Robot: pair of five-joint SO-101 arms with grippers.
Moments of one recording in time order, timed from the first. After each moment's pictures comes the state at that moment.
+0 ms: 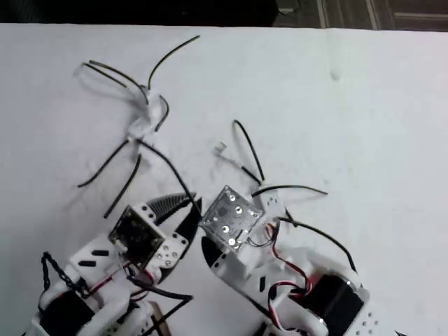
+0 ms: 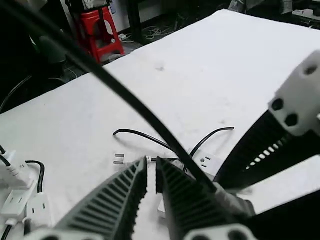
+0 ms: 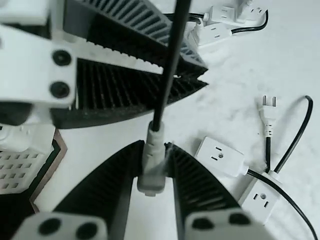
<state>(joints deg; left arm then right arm) 34.6 -101.8 66.7 64.8 -5.6 -52.8 -77.3 48.7 79.8 8.1</state>
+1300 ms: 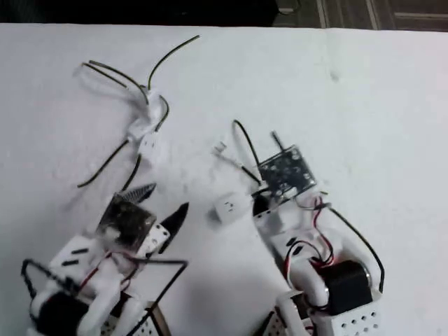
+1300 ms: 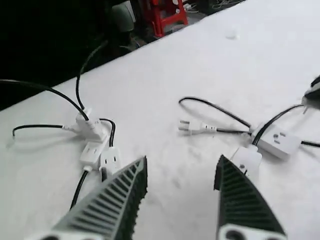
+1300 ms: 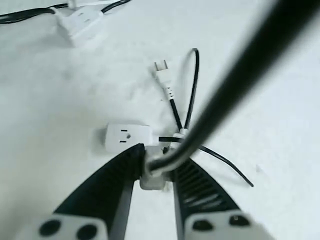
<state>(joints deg) 17.4 -98.3 65.1 72.1 -14.1 -21.1 -76.8 50.5 77.8 12.9</state>
